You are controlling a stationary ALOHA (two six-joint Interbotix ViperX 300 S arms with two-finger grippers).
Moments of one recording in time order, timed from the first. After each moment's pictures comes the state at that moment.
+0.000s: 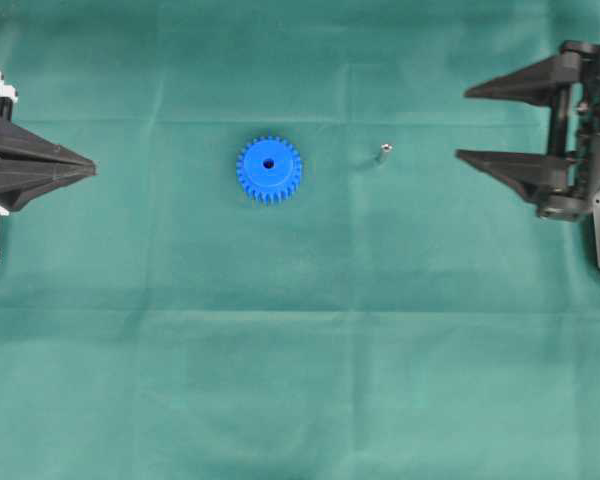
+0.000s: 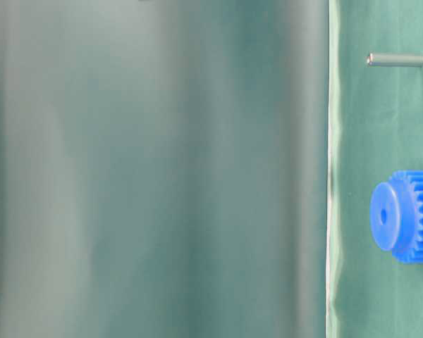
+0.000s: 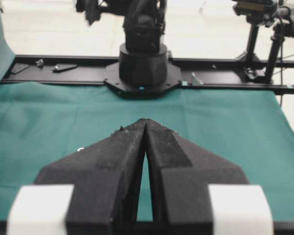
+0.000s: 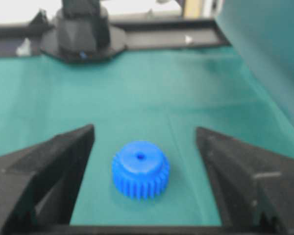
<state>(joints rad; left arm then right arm) 0.00 -0.96 1.18 0.01 -0.26 -0.02 -0.16 -0.76 1.16 0.00 -0.31 -0.03</state>
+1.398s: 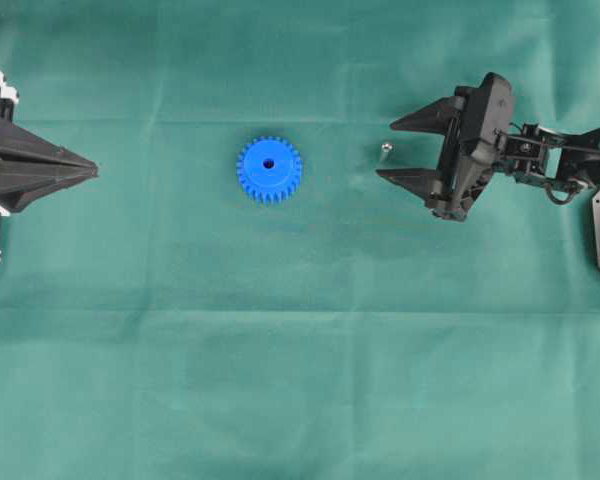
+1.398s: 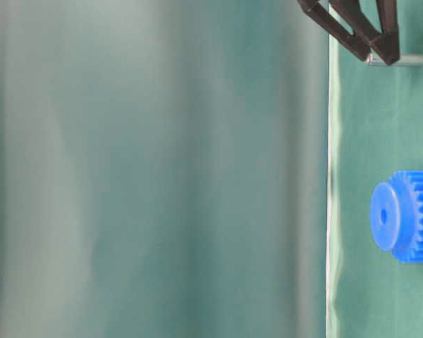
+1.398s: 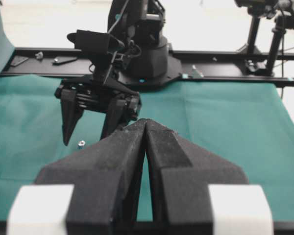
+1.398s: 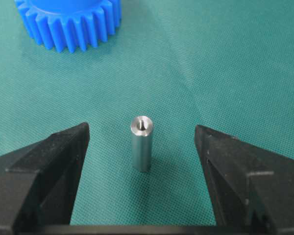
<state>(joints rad) 0.00 -0.96 1.18 0.01 -0.24 -0.02 -0.25 0.09 1.15 0.06 -0.80 -0.05</state>
